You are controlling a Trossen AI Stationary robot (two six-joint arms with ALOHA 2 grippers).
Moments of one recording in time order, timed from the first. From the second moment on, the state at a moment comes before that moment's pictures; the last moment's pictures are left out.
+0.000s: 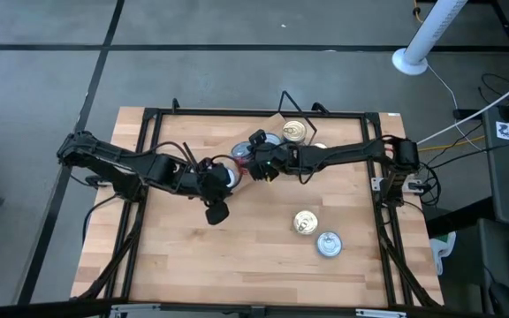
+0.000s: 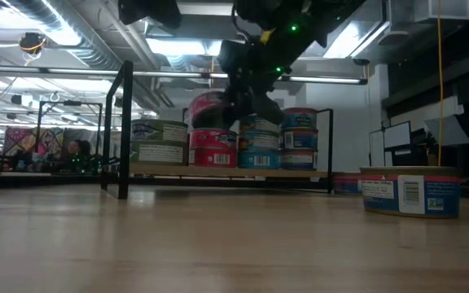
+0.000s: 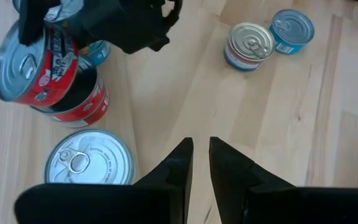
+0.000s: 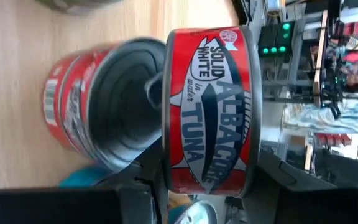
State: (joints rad) left arm -0.25 1.40 1.31 -0.83 -0.33 -0.57; right arm -0.07 1.84 1.31 -0.14 0.46 -1.01
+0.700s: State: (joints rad) left arm -0.25 1.40 1.31 -0.83 -0.33 -0.58; right arm -0.09 1.84 1.31 -0.13 0.43 -0.99
